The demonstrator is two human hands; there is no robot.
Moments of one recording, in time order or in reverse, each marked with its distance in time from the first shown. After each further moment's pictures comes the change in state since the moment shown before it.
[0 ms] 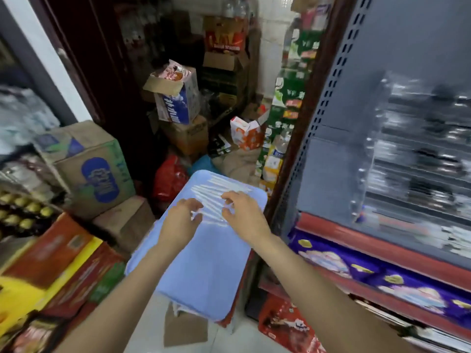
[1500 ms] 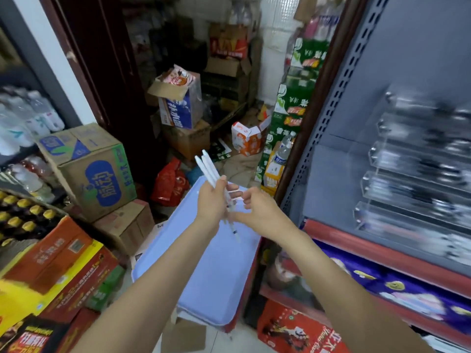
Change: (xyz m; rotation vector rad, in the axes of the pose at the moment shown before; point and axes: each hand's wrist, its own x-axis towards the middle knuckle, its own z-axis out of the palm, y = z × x) left_hand 0.018 0.085 -0.006 -1.045 0.056 -0.316; right_hand -0.009 -0.020 -0.042 0.142 -0.089 0.055
